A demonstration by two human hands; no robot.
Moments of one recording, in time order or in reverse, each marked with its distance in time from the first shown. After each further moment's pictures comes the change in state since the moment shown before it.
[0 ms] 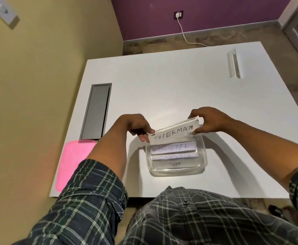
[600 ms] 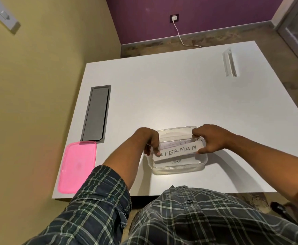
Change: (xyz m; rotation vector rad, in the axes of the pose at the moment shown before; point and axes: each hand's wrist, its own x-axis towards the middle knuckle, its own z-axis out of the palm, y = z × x) left_hand 0.028 0.006 0.064 0.416 -0.126 -0.070; right_hand -0.054 -0.015 0.044 -0.128 -0.099 -0.124
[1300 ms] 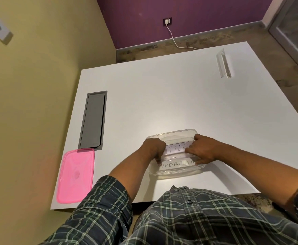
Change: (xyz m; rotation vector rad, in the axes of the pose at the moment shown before) left_hand 0.010 0.020 0.033 0.639 0.375 0.108; right_hand 0.015 -0.008 0.039 -0.497 -0.224 -0.222
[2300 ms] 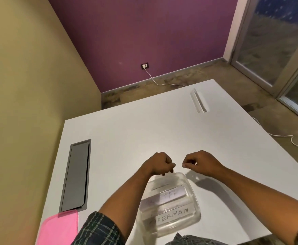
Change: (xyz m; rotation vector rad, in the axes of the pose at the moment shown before) left_hand 0.053 0.014 -0.106 -0.694 0.223 0.129; right_hand -0.038 0.068 -0.038 0.854 0.460 0.678
